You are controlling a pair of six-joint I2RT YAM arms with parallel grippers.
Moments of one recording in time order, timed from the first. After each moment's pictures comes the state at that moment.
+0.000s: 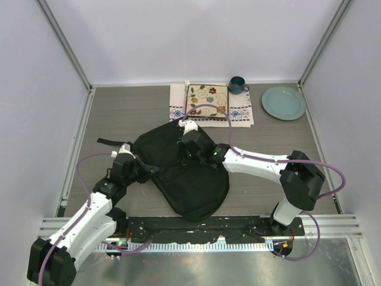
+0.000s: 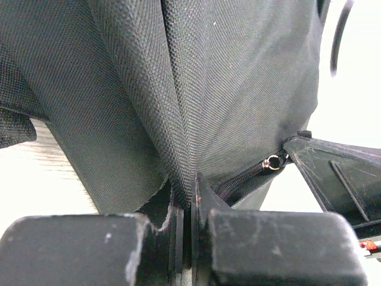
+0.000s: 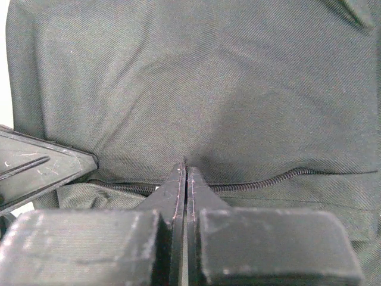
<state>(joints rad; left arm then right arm) -0.39 0.72 0.33 -0.24 0.08 -1.10 0.98 1.64 1.11 -0.13 0.19 0.50</state>
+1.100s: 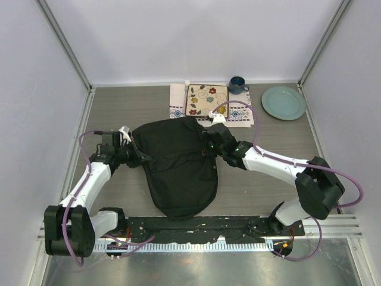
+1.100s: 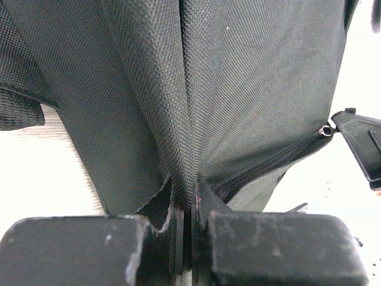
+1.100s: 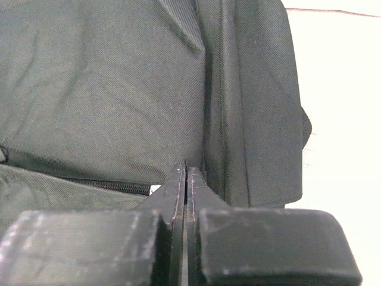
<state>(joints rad) -0.04 1.10 0.63 -0.39 0.45 -0.63 0.76 1.50 0.93 -0.06 0.19 0.55</state>
